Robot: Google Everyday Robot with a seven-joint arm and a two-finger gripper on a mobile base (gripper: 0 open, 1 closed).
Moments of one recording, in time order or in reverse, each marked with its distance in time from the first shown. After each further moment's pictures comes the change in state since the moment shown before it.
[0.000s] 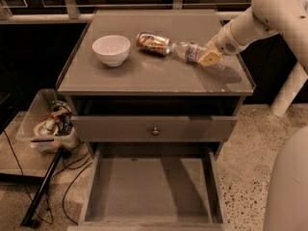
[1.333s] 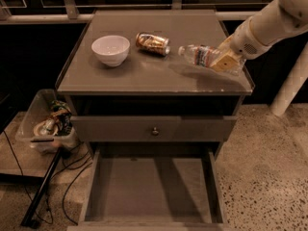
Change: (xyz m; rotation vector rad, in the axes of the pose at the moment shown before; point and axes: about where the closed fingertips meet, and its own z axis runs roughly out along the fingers) arm 0.003 0.060 -0.069 -0.036 0.034 -0.022
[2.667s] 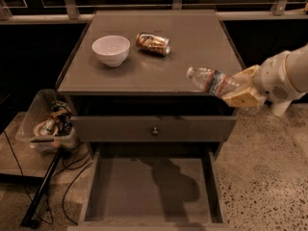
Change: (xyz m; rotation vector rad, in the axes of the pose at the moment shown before) arm 0.035 0.120 -0.060 0.026 -0.093 0.098
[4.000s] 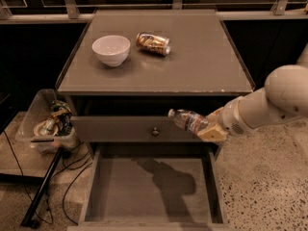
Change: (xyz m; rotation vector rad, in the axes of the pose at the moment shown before) arm 0.062 0.052 0.114 -0.149 0.087 0.108
